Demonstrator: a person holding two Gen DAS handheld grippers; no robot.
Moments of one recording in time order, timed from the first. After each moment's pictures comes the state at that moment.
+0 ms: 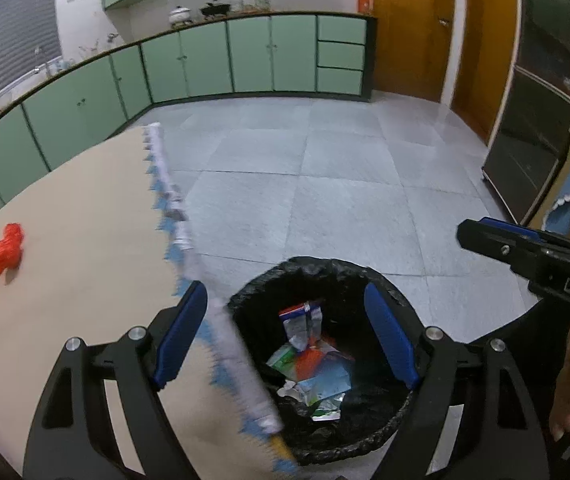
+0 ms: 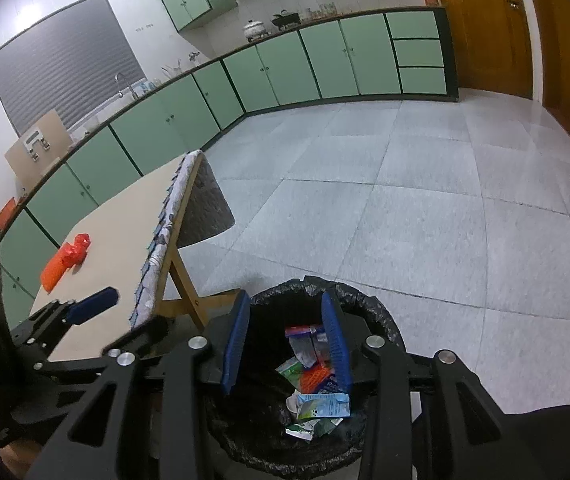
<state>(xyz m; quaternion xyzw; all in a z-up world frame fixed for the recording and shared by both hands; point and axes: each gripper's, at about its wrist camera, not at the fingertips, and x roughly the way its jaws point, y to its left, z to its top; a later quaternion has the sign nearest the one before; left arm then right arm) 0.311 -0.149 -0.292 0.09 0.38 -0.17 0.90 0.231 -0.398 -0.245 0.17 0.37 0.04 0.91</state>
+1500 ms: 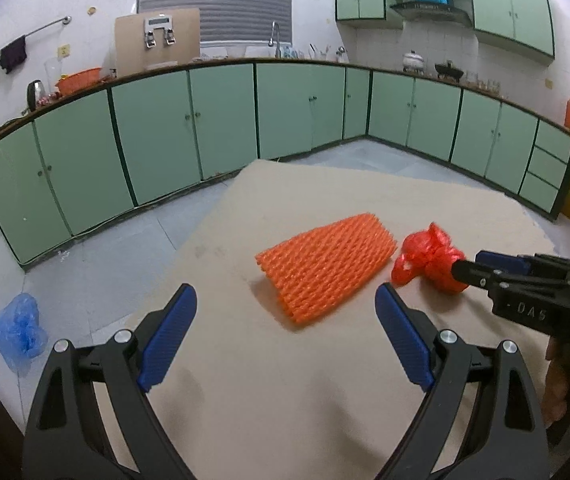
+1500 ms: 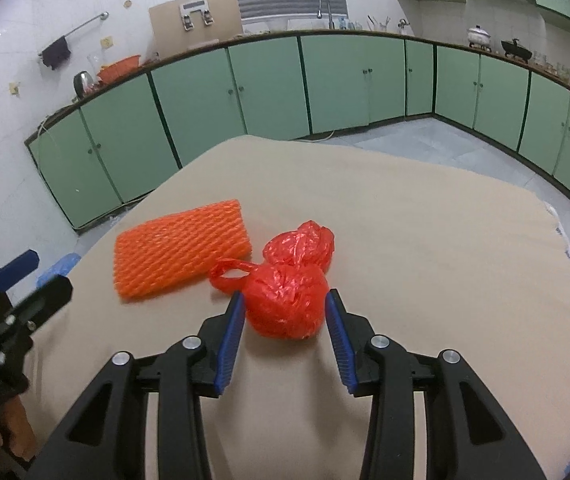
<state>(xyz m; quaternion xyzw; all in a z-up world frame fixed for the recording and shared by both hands) 0.374 0.272 -0.267 -0.03 0.30 0.14 0.94 0.447 0.045 -0.253 -0.03 0.37 0.29 0.88</state>
